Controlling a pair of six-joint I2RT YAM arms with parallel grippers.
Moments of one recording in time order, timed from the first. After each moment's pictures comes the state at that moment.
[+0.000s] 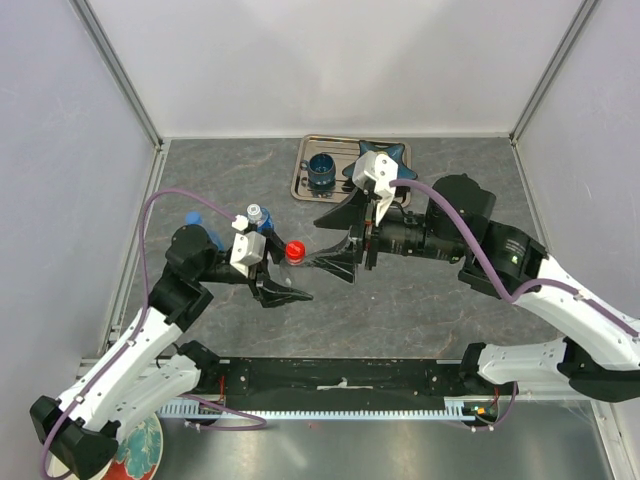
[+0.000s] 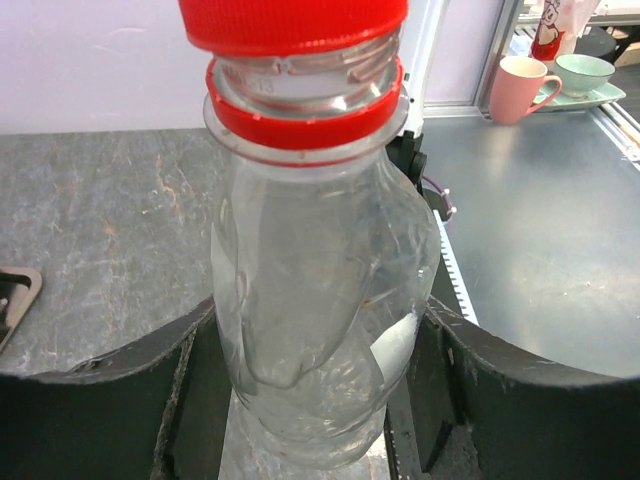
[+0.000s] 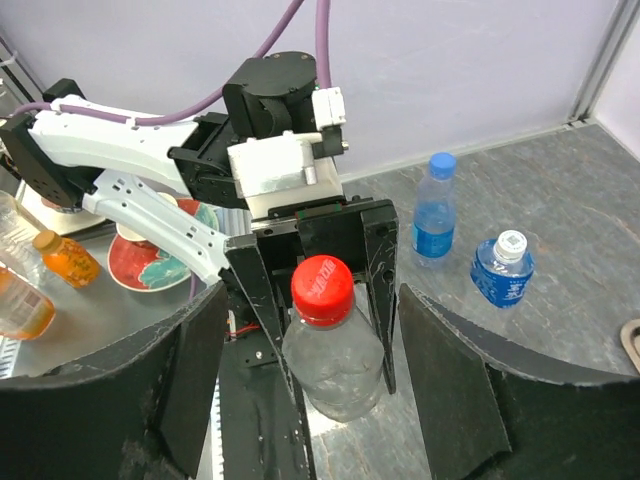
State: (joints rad) left arm -0.55 0.76 0.71 0.09 1.08 -0.02; right arm 1.09 1.17 1.61 -0.49 -0.27 0.10
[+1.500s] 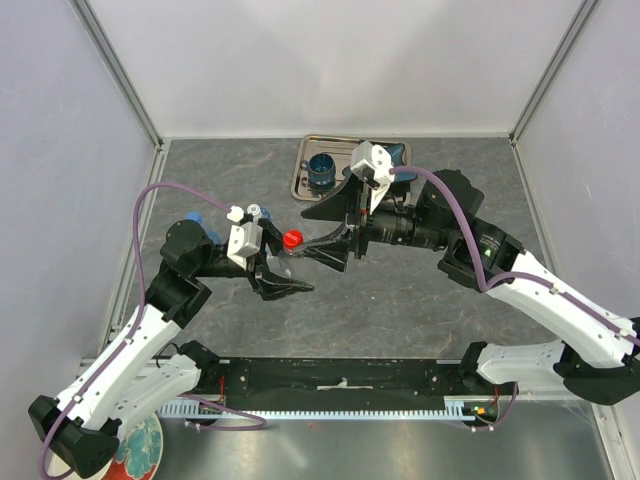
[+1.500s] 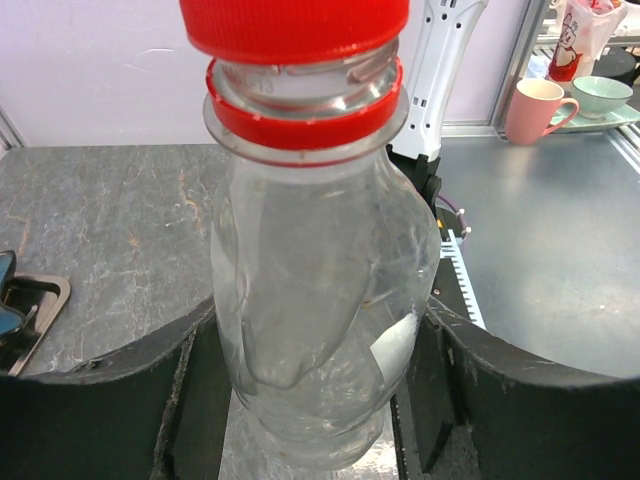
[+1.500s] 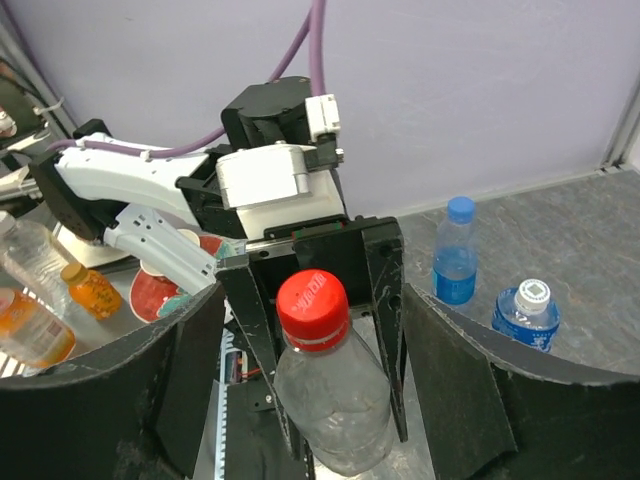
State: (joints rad) left arm -0.55 0.78 0.77 0.11 1.04 -0.05; right arm 0.99 1.18 1.45 -0.18 -0.41 0.21
